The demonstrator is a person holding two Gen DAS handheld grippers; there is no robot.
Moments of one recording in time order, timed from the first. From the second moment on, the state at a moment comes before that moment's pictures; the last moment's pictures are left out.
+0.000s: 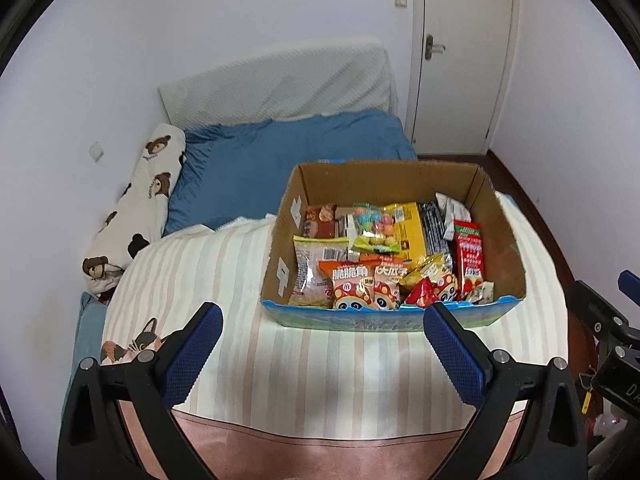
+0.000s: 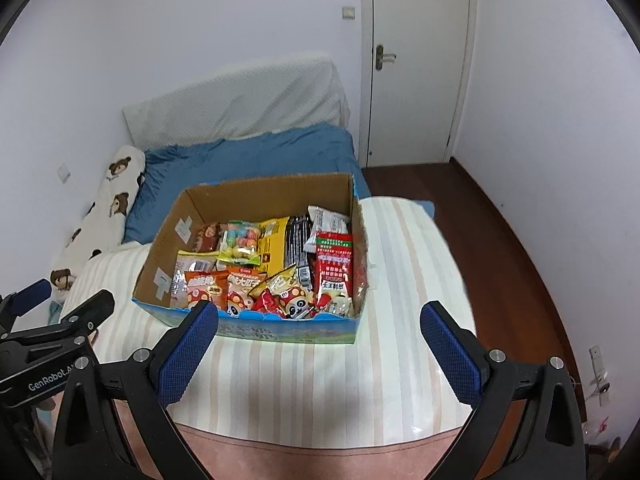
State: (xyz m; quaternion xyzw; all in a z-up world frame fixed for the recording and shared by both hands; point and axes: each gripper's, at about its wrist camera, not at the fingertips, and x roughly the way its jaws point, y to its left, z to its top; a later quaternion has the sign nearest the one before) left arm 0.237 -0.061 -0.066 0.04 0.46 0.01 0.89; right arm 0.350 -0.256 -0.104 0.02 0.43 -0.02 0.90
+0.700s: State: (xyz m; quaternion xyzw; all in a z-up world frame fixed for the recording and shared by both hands) left arm 0.282 -0.075 -0.101 0.03 0.54 -0.02 0.84; right arm 0.391 -0.264 -0.141 0.01 0.51 -0.02 0.86
